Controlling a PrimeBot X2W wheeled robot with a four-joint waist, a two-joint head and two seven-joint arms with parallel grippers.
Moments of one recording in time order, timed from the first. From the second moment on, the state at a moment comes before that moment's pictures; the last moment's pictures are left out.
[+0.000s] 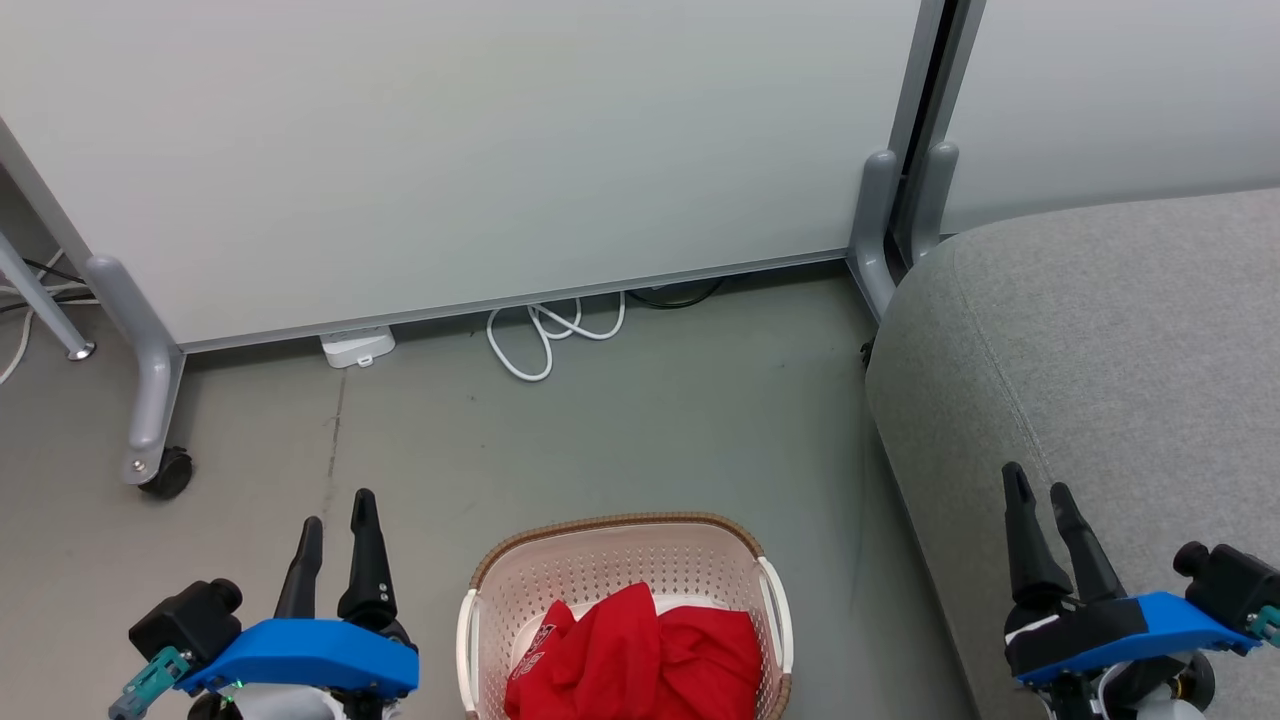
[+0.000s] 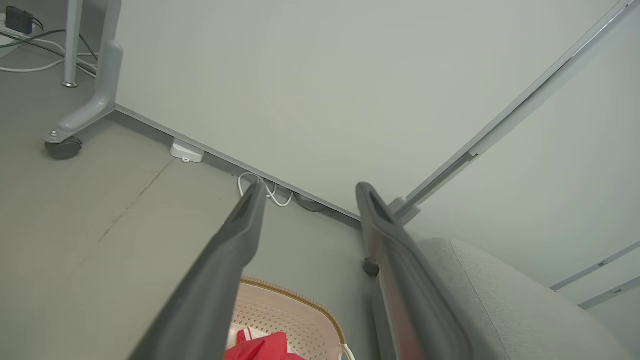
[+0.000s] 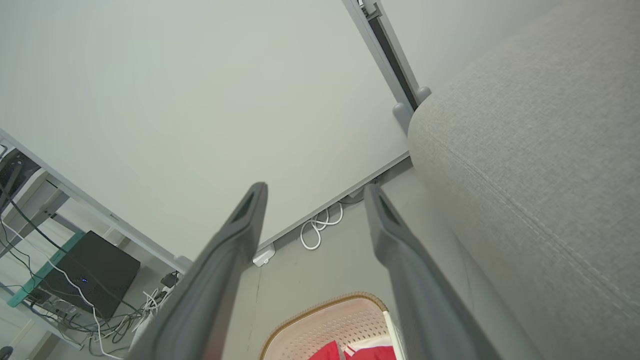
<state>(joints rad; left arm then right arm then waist) -0.06 0.04 -0.04 0.28 -0.69 -0.05 -0.11 -0.09 -0.04 -0.06 0.27 0.64 0.13 -0.11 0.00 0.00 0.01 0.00</state>
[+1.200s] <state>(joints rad) -0.07 0.05 -0.06 0.32 -0.35 -0.07 -0.20 -0.10 -0.04 0.00 0.30 0.25 0.13 -0.19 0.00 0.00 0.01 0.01</state>
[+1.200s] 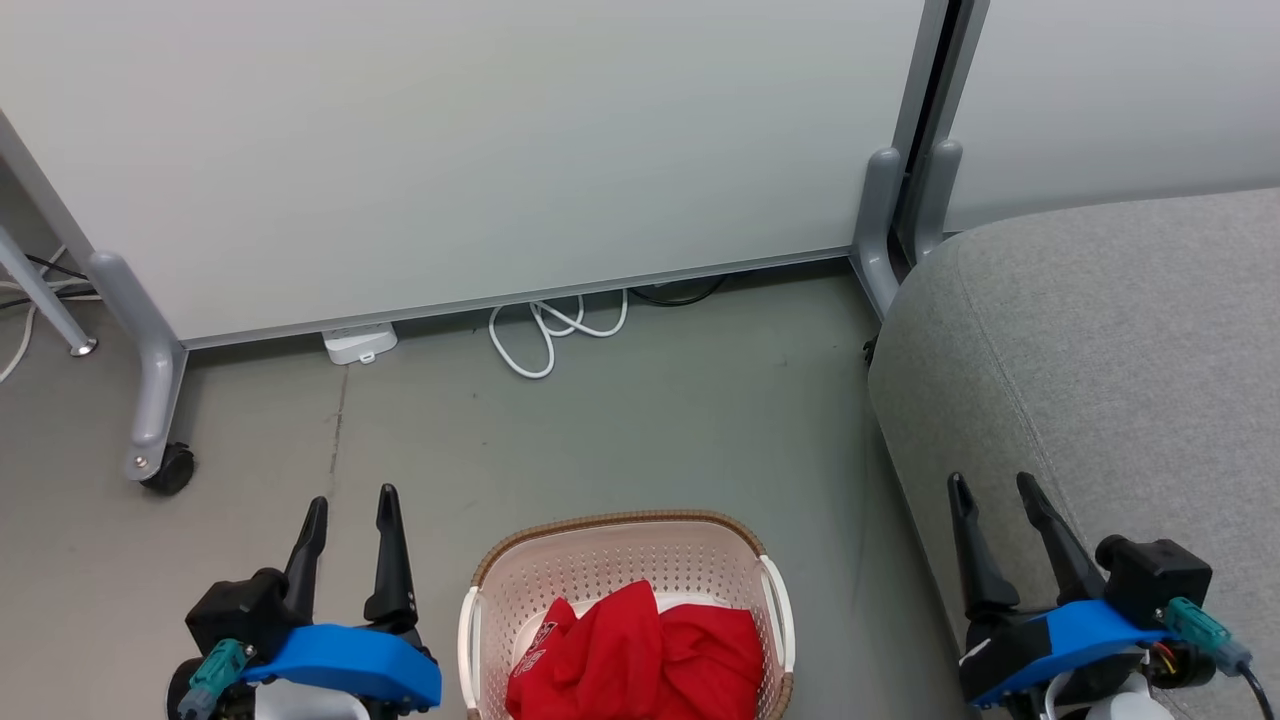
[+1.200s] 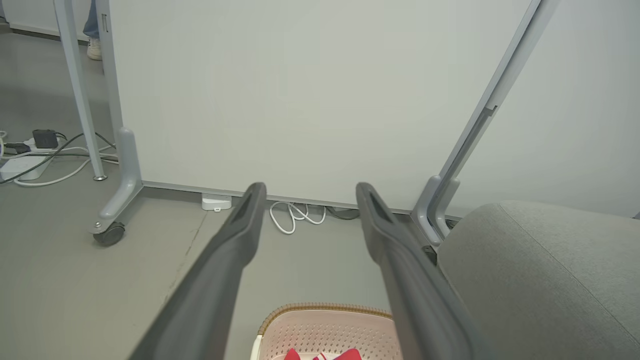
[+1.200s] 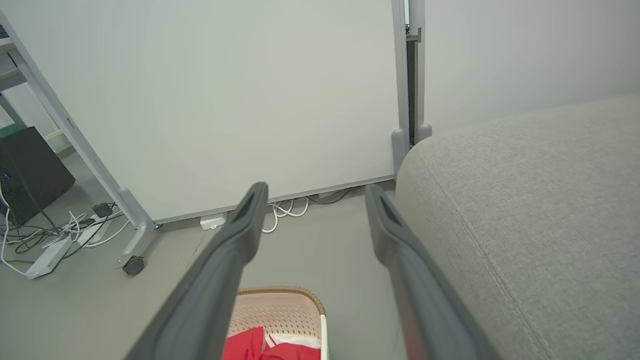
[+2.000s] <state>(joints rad) -0.07 0.05 -0.07 0.35 -0.29 -0.08 -0.25 -0.10 -0.05 0.01 0.29 0.08 0.13 -0.23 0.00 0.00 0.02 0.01</state>
